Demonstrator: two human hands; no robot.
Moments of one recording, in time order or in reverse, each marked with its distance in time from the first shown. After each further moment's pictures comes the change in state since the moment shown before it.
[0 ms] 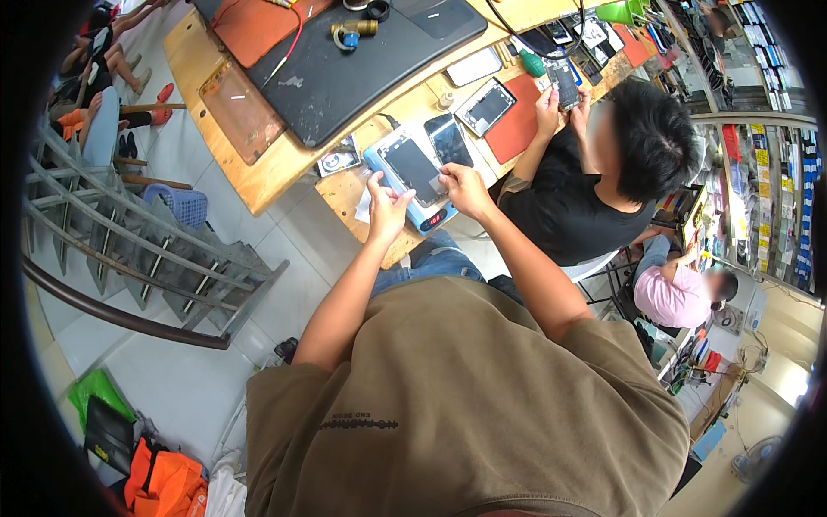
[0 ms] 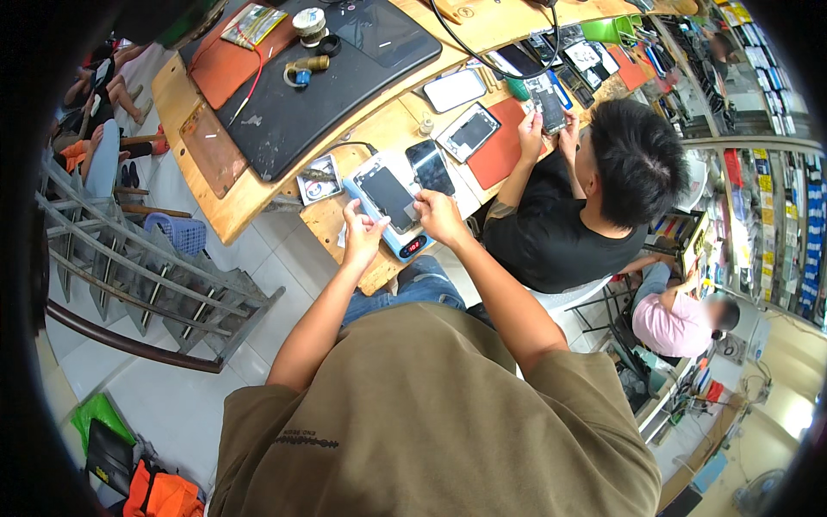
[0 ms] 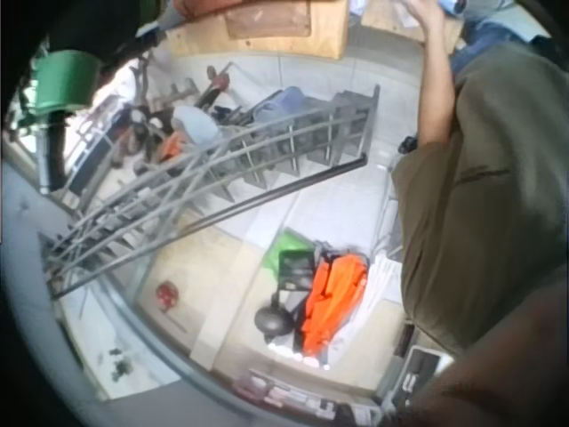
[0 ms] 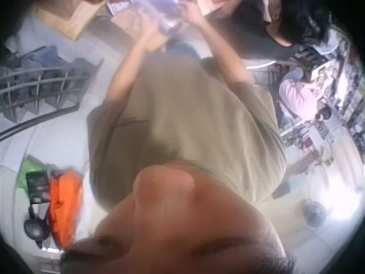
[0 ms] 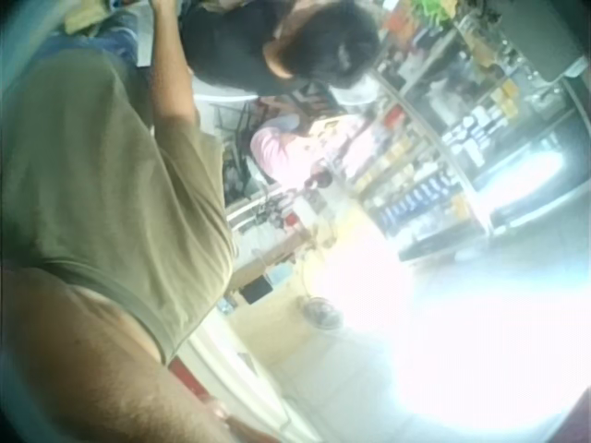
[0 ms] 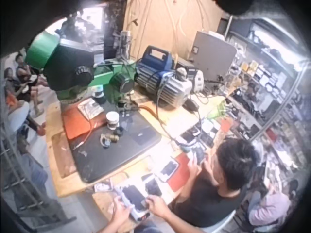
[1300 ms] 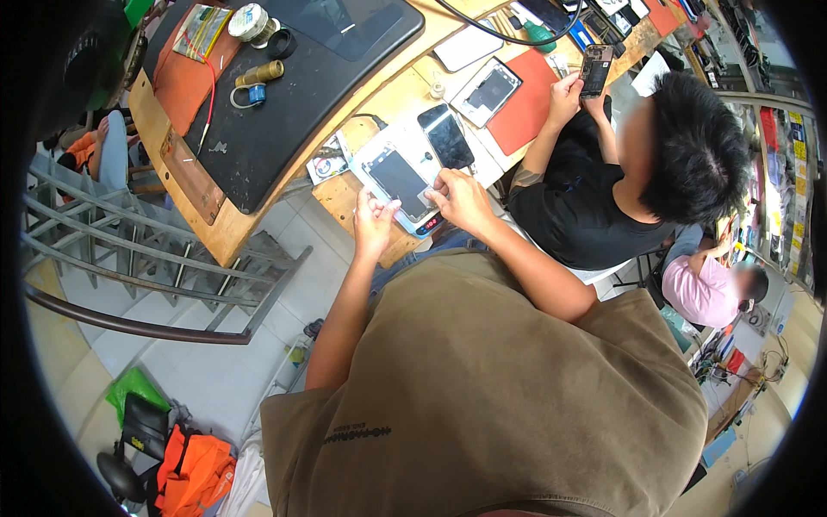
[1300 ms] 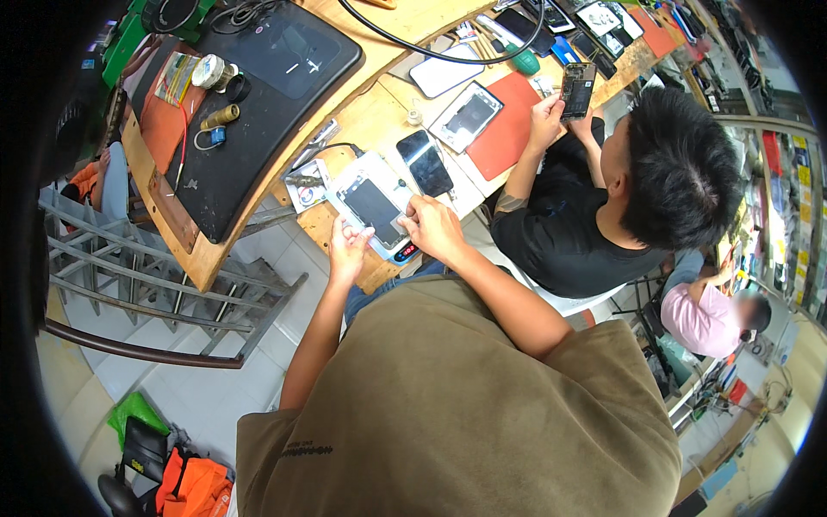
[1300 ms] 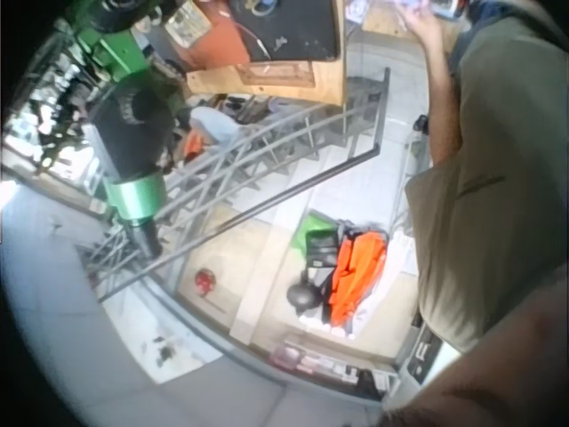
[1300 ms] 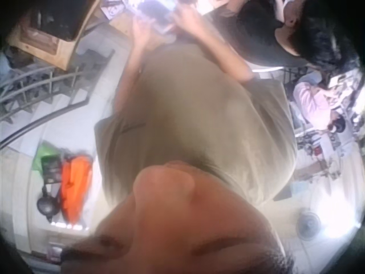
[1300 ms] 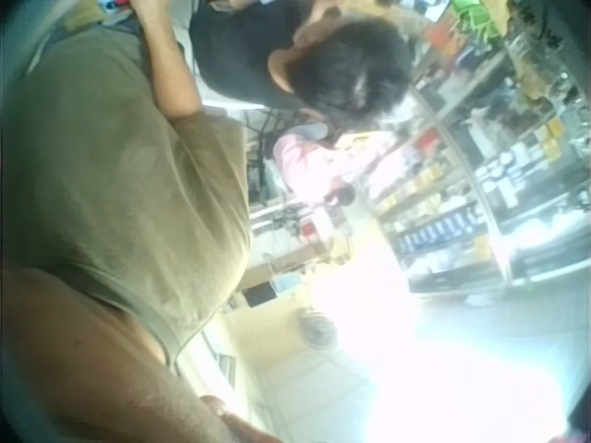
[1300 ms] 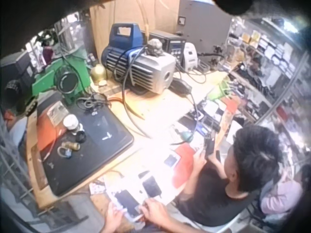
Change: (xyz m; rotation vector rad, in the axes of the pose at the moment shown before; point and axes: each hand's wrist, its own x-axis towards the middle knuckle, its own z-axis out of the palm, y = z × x) left_hand -0.007 -0.001 -0.007 -0.155 -0.017 -0.072; right_hand -0.005 0.008 -0.012 -0.097 -0.005 -0.169
